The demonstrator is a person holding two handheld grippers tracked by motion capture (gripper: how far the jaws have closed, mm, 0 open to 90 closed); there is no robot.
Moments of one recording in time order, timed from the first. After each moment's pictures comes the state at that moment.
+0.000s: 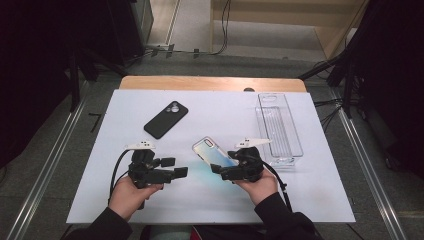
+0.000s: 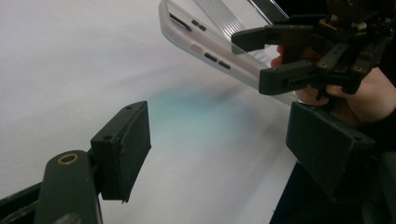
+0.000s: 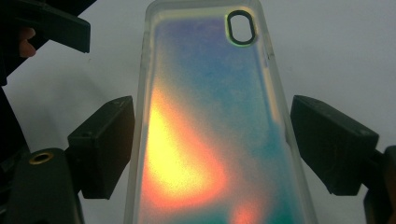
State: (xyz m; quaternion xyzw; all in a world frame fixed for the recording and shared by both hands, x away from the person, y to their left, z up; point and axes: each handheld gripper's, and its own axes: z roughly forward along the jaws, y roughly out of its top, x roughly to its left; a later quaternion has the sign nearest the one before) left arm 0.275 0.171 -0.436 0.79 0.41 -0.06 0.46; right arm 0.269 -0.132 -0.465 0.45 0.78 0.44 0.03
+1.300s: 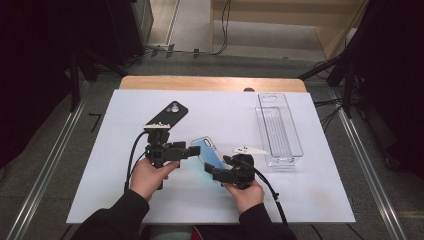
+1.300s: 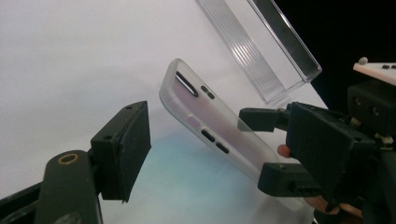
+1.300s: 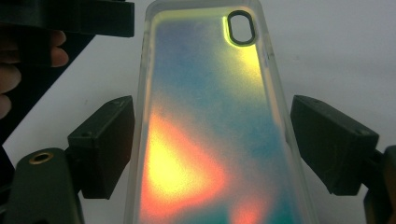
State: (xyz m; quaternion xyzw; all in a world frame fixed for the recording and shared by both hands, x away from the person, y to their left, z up) left arm 0.320 0.136 -0.432 0.75 0.47 -0.07 0.46; right arm 0.258 -0.111 -0.488 0.54 0.69 0.49 0.02
